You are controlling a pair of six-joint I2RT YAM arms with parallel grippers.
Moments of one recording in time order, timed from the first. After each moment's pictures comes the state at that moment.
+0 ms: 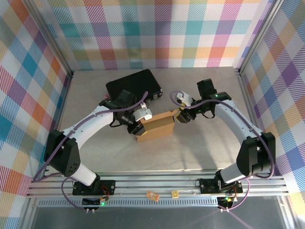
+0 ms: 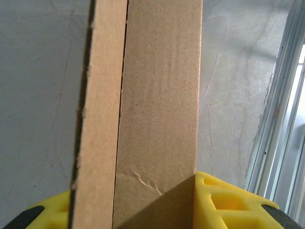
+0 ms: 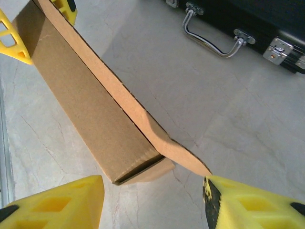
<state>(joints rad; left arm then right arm) -0.51 1.53 1.20 -0.89 0.50 0.53 0.31 1.50 1.24 -0.81 -0.65 -0.72</state>
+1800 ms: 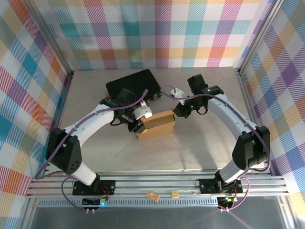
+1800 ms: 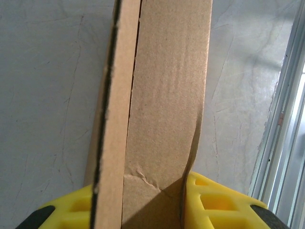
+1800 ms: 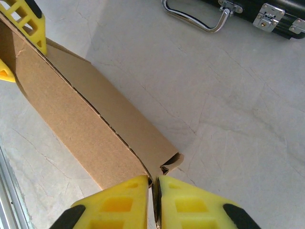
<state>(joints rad) -0.49 1.56 1.22 -0.87 0.50 0.52 0.41 1.58 1.39 -0.92 -0.47 -0.51</state>
